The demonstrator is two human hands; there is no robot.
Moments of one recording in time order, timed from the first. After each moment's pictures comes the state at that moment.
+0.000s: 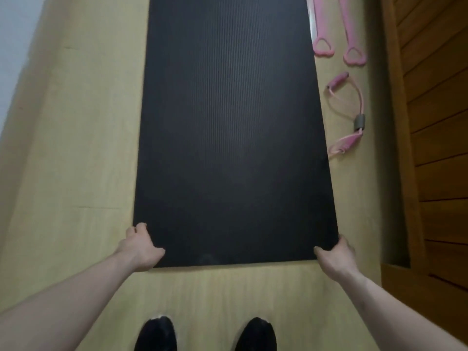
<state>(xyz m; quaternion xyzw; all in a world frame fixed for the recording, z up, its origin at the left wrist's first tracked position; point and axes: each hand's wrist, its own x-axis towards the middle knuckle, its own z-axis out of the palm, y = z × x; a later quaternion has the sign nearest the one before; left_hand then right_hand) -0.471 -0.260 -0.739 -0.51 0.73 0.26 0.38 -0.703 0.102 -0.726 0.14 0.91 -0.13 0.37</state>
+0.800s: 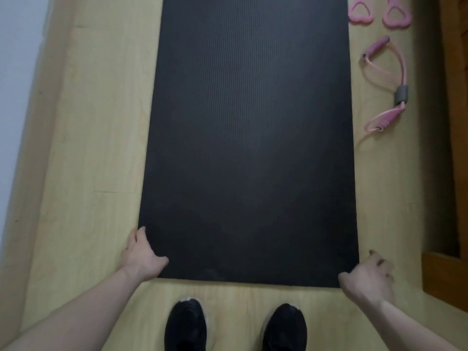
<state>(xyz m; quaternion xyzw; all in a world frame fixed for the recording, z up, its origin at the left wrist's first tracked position) -0.390 -0.269 -0.775 -0.54 0.72 0.23 0.36 -0.636 0.121 -0.755 0.15 0.92 0.05 0.37</state>
